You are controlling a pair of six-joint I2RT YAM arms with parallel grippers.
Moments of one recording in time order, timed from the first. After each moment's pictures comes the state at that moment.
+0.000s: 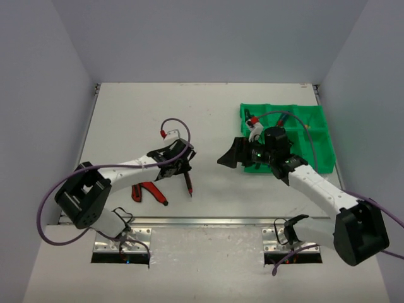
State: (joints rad) left arm -0.67 1.50 0.81 -0.29 -0.38 -0.90; right arm 0.38 1.17 0.62 0.02 -0.57 0.49
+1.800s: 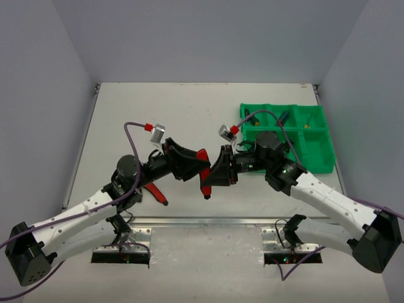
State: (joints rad) left arm -0.77 0.81 0.52 0.56 0.34 -0.80; right arm 0.73 1.06 0.74 0.18 -0.93 0.52
